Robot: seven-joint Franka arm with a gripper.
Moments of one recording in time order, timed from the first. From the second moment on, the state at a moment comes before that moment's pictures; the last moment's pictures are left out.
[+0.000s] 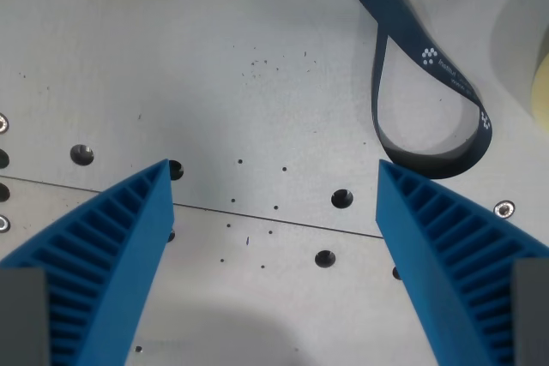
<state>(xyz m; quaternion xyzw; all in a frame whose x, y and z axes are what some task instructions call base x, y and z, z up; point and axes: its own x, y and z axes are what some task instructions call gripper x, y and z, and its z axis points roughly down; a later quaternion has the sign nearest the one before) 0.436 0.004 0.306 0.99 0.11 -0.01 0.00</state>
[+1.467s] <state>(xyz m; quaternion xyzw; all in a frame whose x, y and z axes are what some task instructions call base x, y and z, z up) 0.421 -0.103 0.305 1.00 0.10 -0.01 0.00</state>
